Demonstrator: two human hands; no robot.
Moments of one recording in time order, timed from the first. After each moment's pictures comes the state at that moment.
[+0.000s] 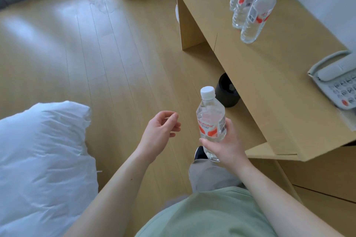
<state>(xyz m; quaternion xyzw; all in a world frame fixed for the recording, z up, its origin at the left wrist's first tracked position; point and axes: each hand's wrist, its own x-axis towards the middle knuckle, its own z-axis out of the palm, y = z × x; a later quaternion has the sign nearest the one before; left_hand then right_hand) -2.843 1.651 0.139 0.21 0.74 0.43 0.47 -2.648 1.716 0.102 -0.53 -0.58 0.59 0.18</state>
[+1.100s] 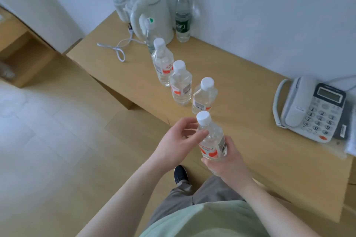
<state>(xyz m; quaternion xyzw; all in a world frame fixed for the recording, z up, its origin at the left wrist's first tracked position) -2.885 2.064 0.168 0.53 0.56 0.20 0.61 -2.715 1.990 0.103 -0.71 -0.39 0.50 0.30</state>
